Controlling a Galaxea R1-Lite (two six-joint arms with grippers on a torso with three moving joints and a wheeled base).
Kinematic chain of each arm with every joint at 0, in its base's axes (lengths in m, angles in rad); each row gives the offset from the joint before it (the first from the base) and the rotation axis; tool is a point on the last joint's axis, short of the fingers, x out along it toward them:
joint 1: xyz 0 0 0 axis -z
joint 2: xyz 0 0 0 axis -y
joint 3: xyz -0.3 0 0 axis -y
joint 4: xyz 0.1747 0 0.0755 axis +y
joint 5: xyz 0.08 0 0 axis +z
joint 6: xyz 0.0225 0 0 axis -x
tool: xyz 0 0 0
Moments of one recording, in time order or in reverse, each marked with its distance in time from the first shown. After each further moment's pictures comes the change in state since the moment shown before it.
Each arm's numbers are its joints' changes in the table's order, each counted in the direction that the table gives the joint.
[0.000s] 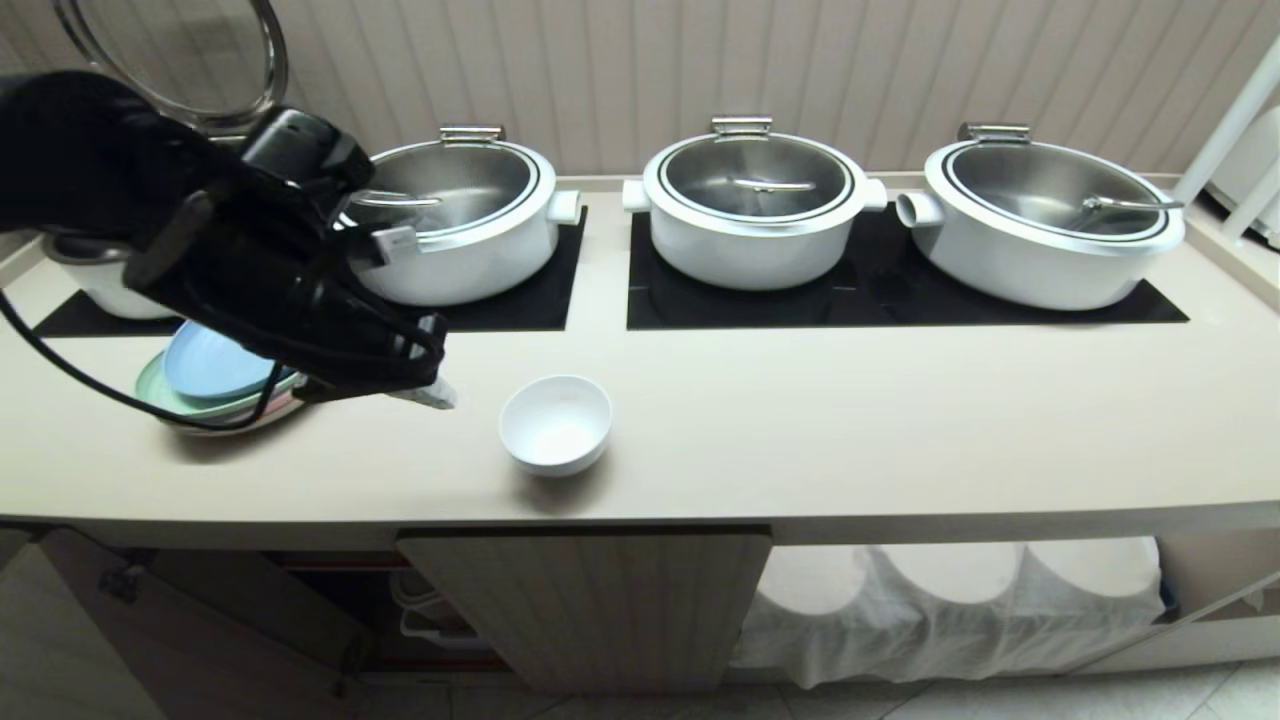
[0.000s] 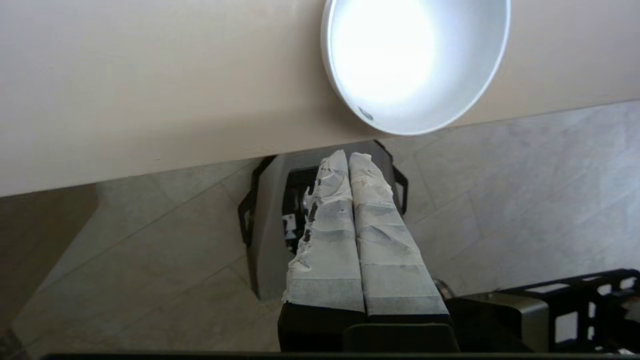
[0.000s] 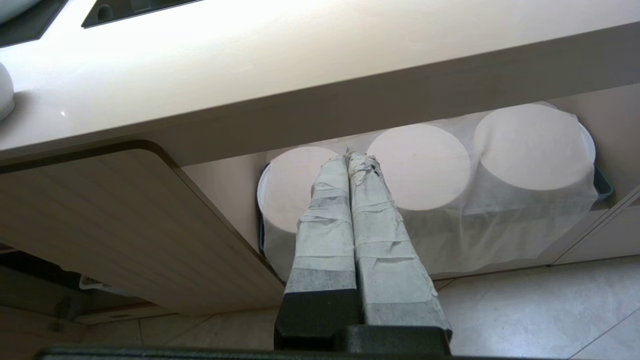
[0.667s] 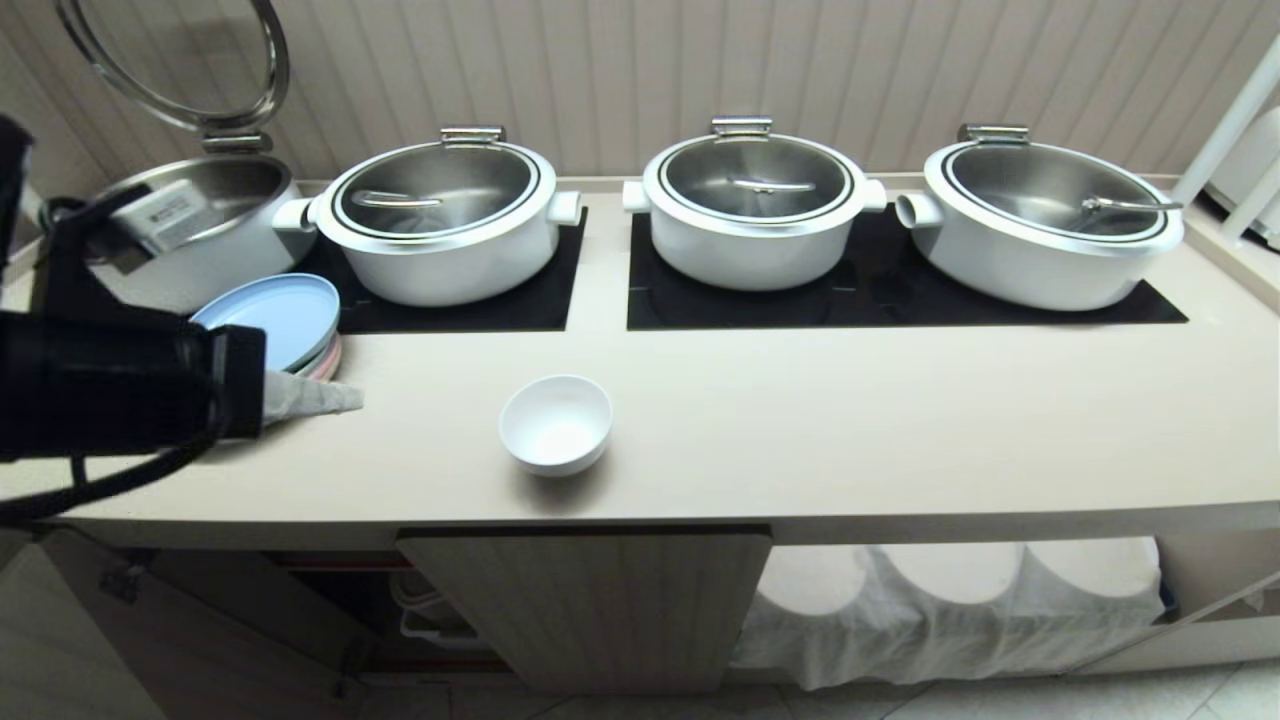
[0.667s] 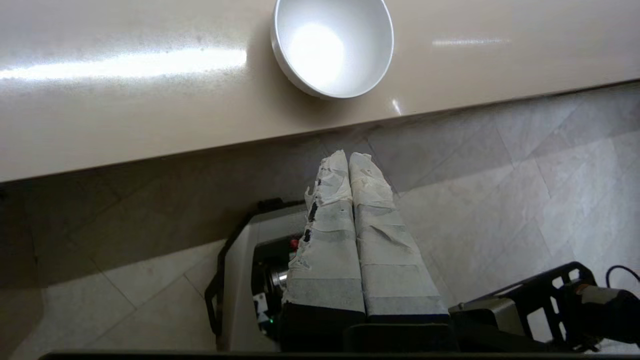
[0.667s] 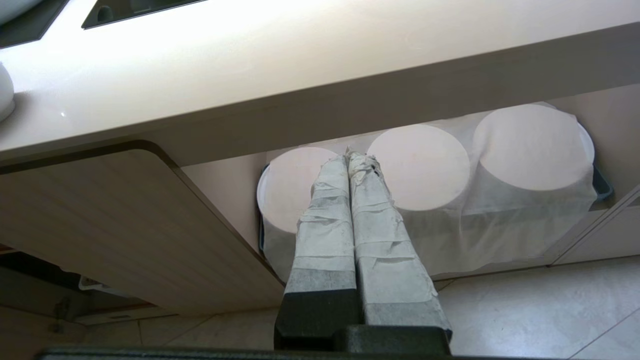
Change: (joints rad) left arm -0.078 0.467 -0.508 -0.380 -0.161 -0.004; right arm 0.000 0.000 0.000 0.000 0.000 0.000
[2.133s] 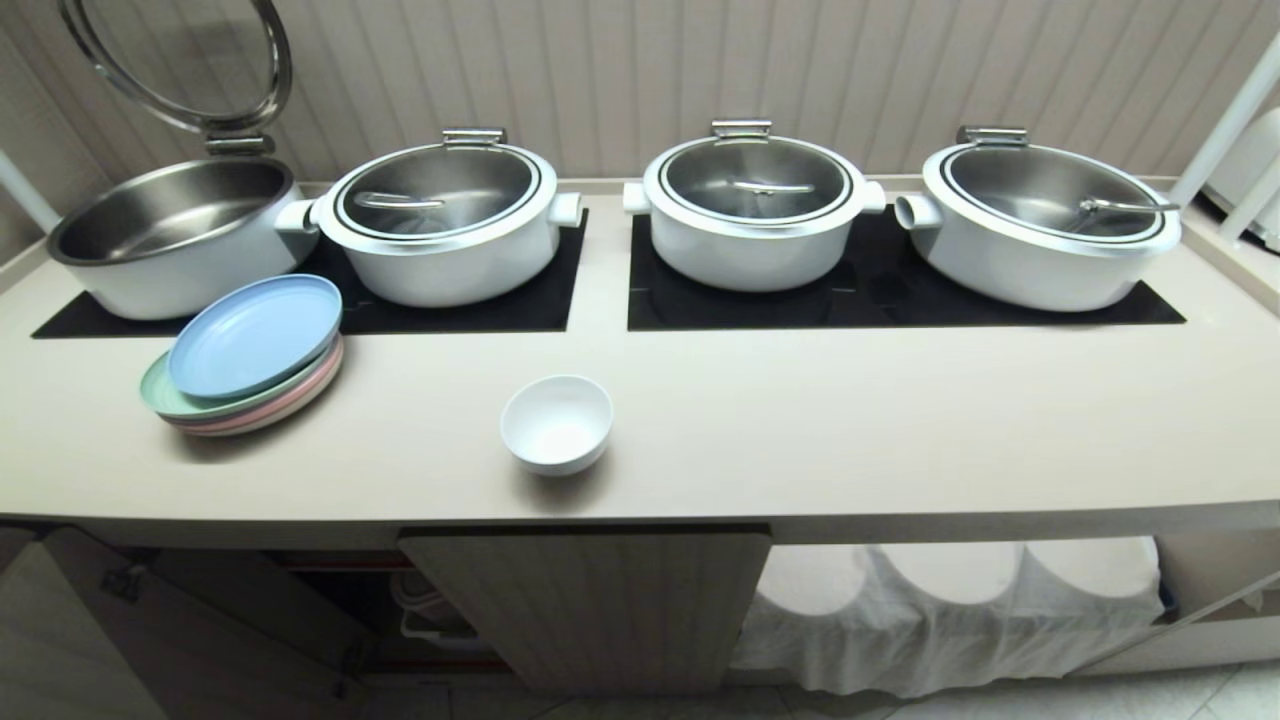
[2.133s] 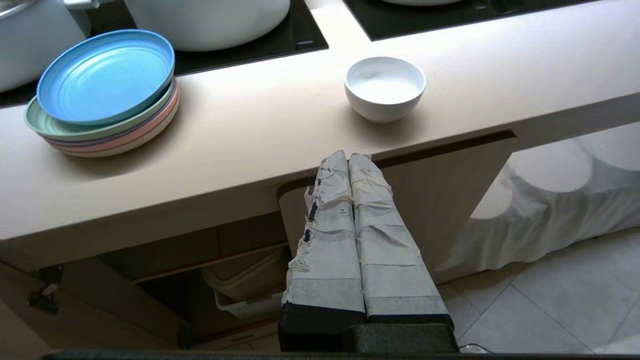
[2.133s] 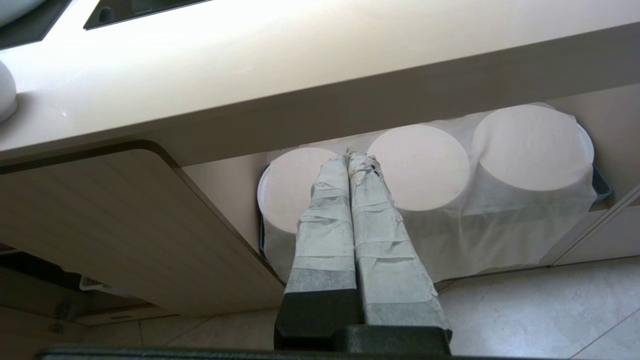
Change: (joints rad) left arm -0.197 1.095 -0.753 -0.312 0.038 -0.306; right arm 0.000 0.000 0.000 0.000 0.000 0.000
